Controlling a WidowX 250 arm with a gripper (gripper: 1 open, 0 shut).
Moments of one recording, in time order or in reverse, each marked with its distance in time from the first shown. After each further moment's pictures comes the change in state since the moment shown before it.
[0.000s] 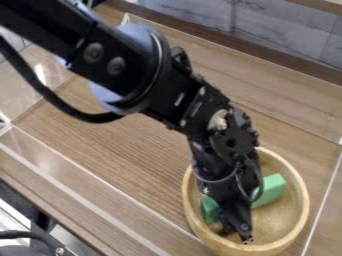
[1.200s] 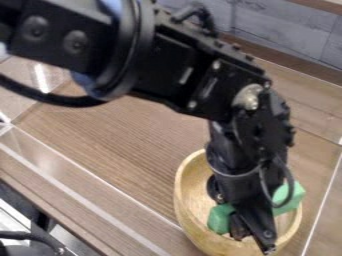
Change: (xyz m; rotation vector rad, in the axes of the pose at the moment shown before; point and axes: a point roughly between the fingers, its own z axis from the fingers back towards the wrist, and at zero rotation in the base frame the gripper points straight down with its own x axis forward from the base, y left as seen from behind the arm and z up) arm 0.006 -0.021 0.047 0.028 0.059 0.035
